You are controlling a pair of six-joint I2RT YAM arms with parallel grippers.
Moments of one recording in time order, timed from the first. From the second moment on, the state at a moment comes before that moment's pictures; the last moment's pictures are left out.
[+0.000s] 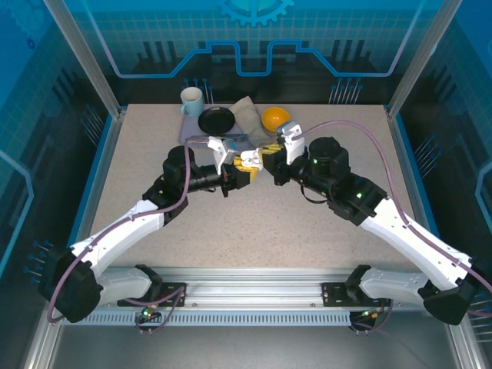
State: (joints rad) left arm -0.53 1.19 0.85 0.26 0.66 -0.16; right arm 0.78 1.12 1.21 -0.34 0.01 0.13
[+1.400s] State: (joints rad) left arm -0.54 1.20 0.80 0.29 0.71 -0.08; right arm 0.60 1.37 1.62 -0.81 -0.03 0.46
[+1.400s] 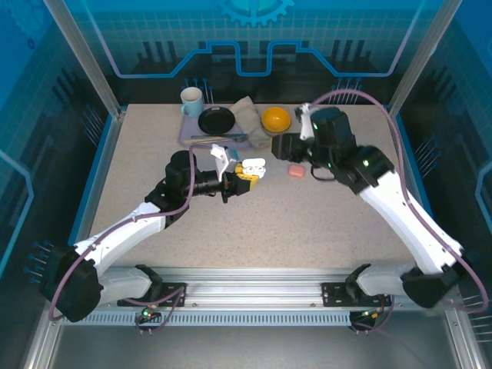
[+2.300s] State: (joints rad) left arm -0.56 1.30 0.83 0.23 0.66 -0.09; right arm 0.76 1.45 1.56 -0.90 0.06 0.48
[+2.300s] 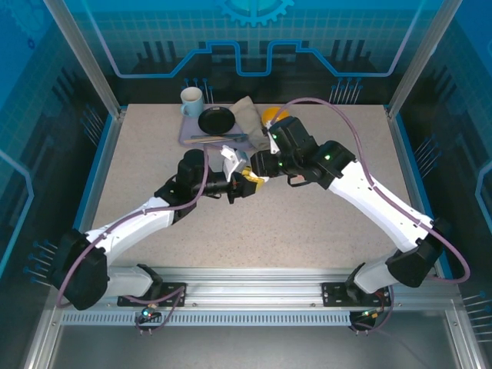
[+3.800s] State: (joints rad) left arm -0.33 1.89 1.37 -0.67 0.36 -0.60; right arm 0.29 1.19 1.05 -0.87 0.12 0.68
